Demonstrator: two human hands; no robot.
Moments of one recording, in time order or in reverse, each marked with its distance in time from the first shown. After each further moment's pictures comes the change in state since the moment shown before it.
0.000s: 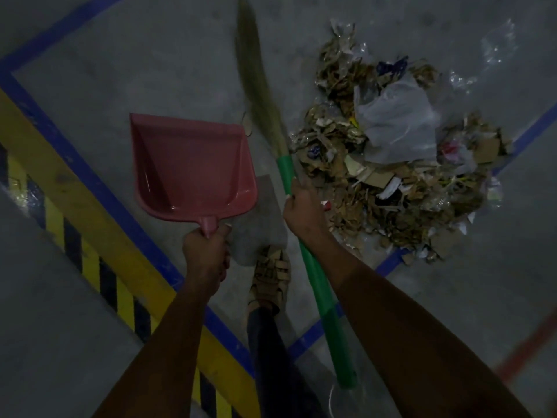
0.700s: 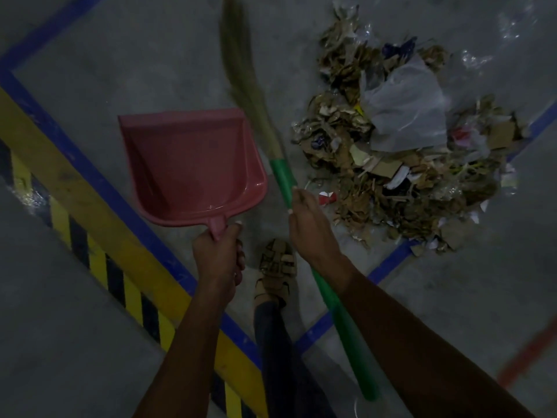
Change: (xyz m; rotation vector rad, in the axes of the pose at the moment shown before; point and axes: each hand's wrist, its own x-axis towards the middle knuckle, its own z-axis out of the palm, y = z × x) left_hand -0.030 0.002 0.008 -0.095 0.004 -0.003; right_hand -0.047 0.014 0.009 -0.017 -0.002 -0.214
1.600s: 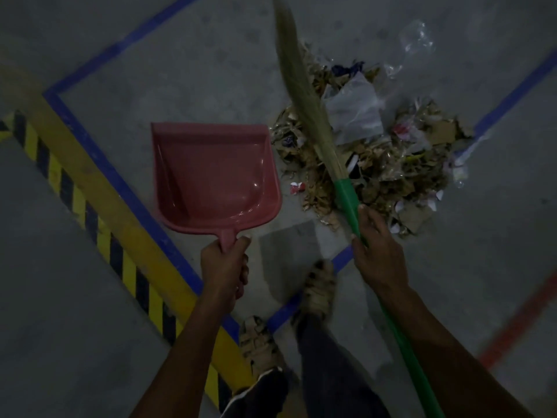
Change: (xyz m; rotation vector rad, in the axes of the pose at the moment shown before) left_hand -0.183 -0.082 0.004 0.010 -0.129 0.159; right_hand -0.226 0.133 -0.135 -0.070 0.338 -0.072
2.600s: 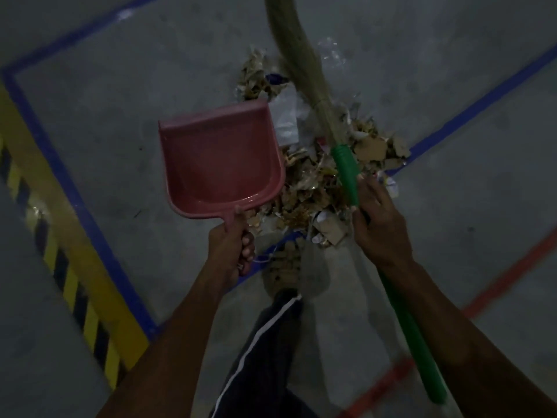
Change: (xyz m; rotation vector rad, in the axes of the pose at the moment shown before) left_hand -0.095 -0.001 0.290 -0.229 -0.067 -0.153; right_hand 0.070 0.214 -0.201 0.040 0.080 -0.265
